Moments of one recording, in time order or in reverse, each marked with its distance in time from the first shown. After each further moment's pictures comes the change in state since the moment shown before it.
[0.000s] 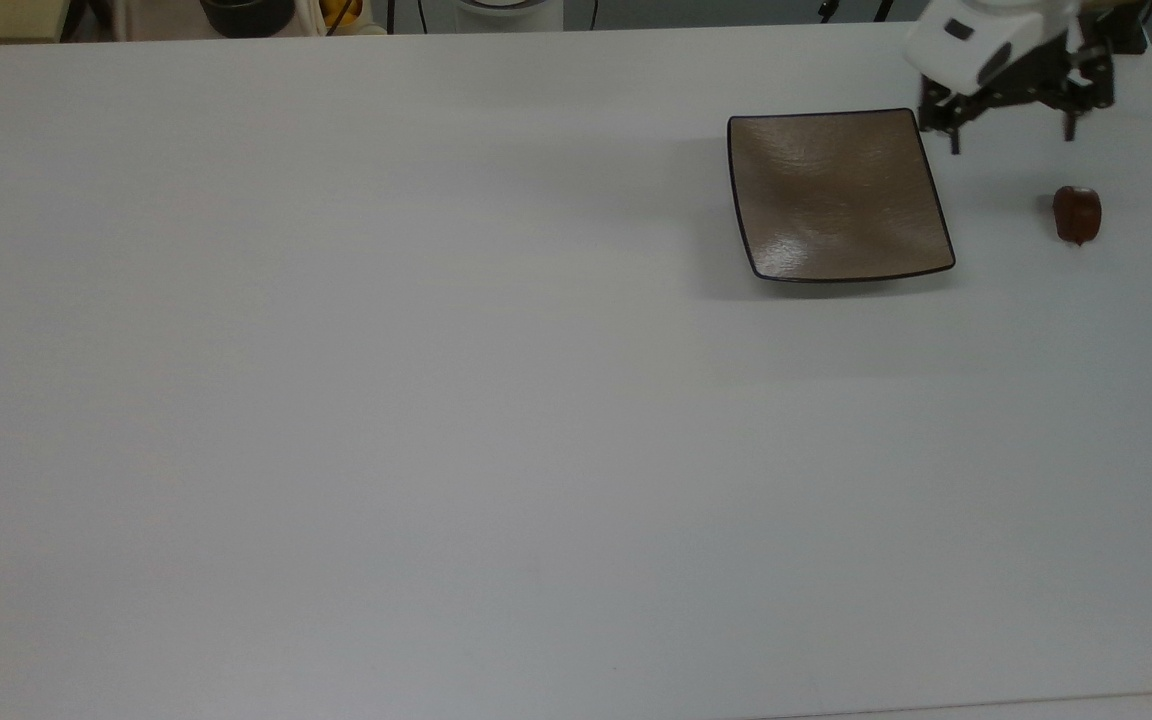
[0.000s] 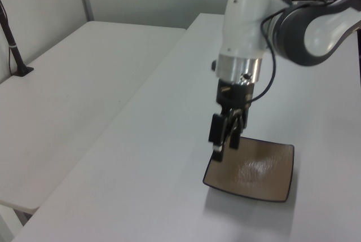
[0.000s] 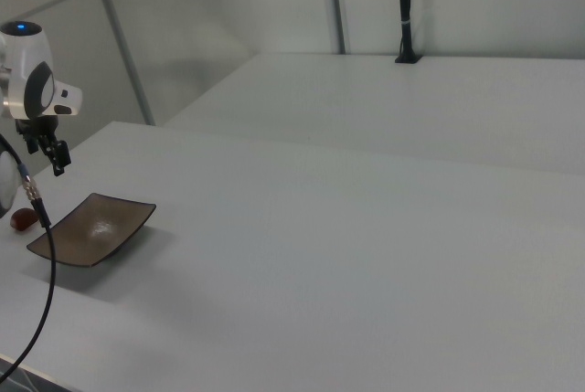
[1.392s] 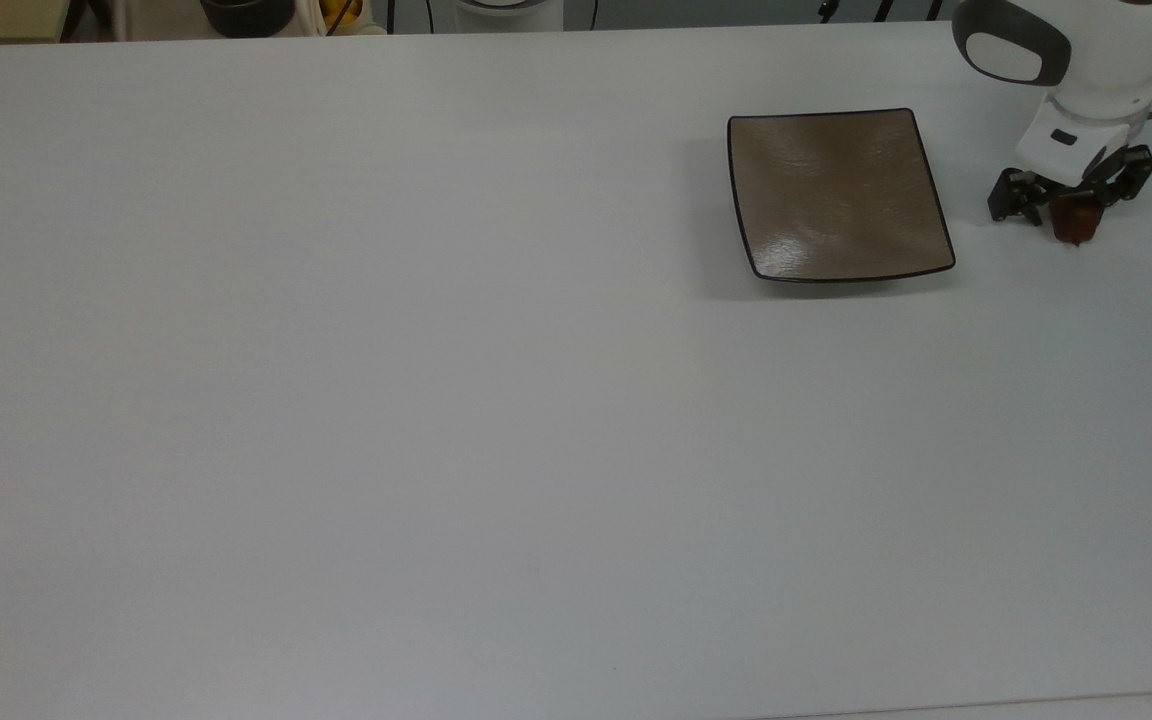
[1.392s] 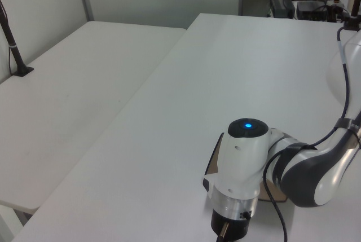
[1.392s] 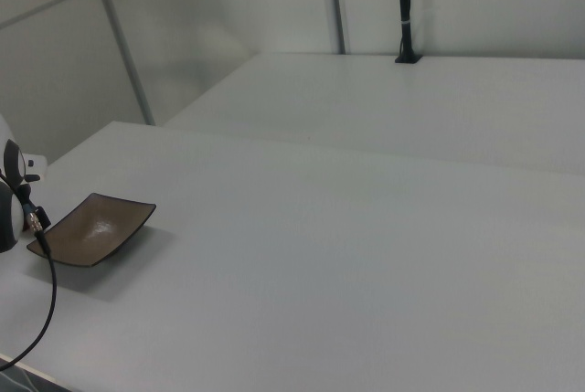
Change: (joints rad) arm 0.409 0.434 -0.186 0.289 -0.242 0.168 0.140
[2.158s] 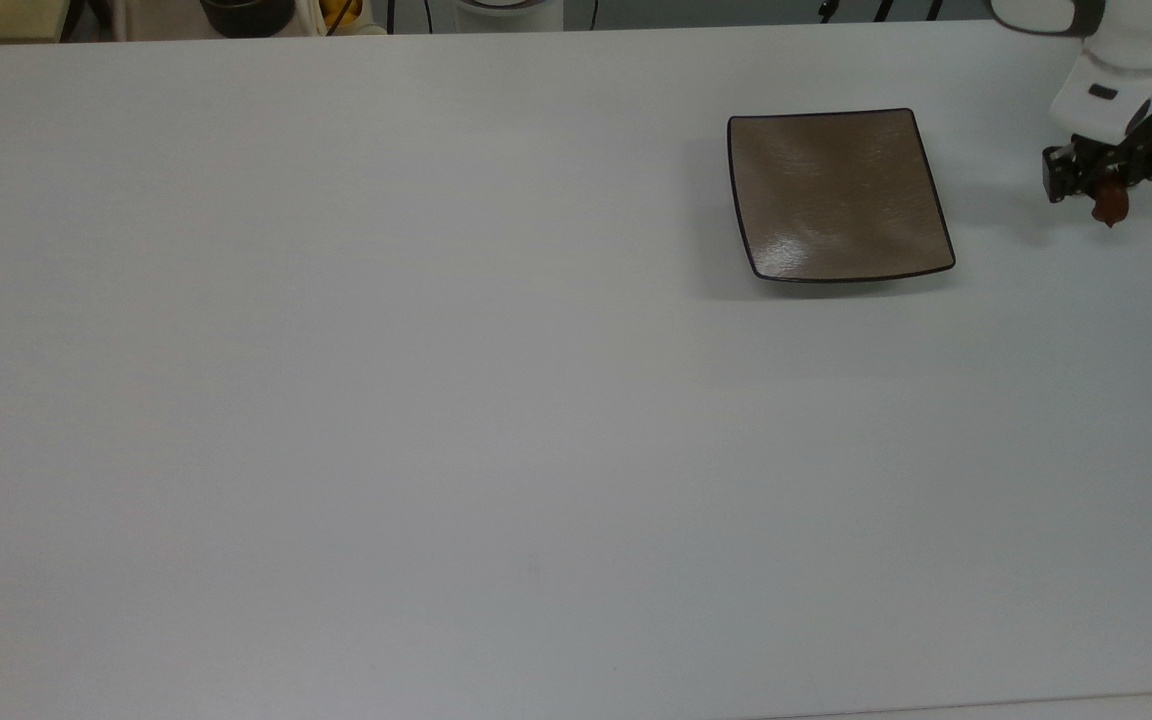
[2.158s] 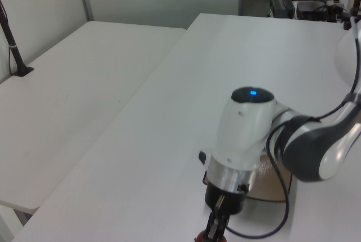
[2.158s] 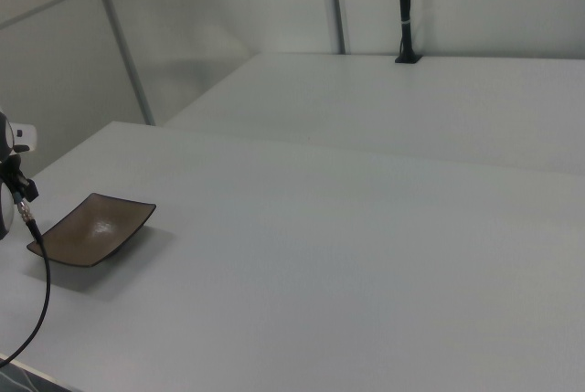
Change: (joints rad) arm -0.004 -0.082 -0.002 0.029 -0.002 -0.038 0.007
